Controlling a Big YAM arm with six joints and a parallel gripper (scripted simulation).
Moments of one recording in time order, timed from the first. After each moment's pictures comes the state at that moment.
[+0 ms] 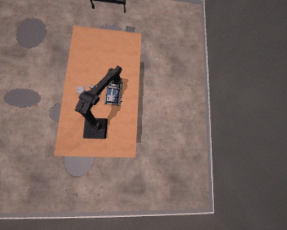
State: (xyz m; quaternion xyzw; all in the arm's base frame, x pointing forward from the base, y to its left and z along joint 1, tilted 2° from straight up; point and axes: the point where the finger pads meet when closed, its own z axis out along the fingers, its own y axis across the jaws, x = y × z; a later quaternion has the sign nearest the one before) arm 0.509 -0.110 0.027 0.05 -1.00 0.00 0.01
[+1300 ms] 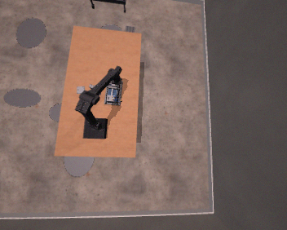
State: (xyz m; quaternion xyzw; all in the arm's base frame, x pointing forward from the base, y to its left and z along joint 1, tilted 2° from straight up) arm 0.509 -0.110 0.022 0.05 -1.00 0.00 0.01
